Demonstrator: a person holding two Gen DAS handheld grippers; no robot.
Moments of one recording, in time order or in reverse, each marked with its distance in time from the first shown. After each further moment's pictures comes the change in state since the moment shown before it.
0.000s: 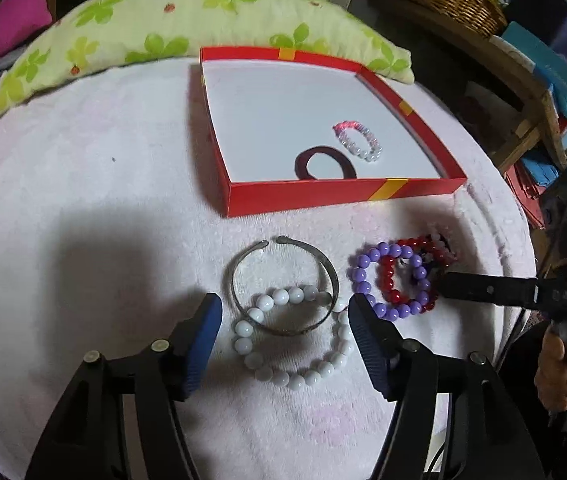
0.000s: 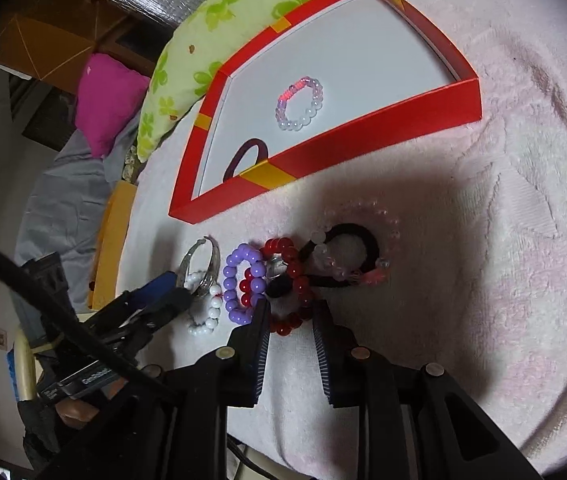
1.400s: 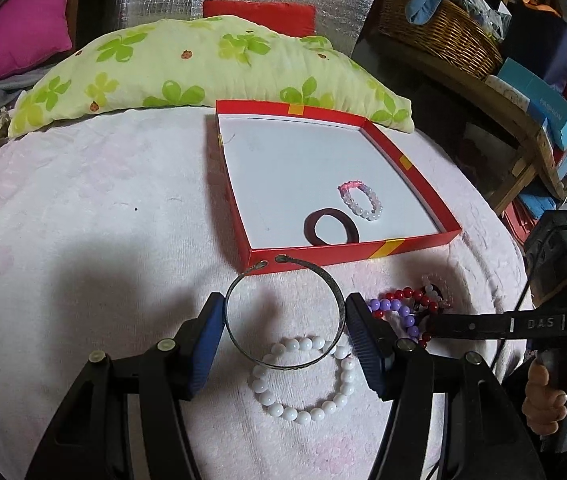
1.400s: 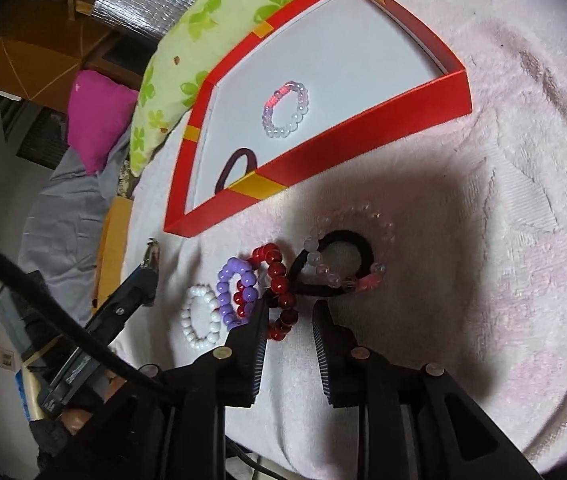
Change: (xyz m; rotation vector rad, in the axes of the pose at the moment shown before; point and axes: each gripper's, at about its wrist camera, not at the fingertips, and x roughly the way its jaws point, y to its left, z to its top) left arm -0.026 0.009 0.010 -0.014 -0.176 0.003; right arm 0.003 -0.005 0.004 0.074 -0.007 -0.004
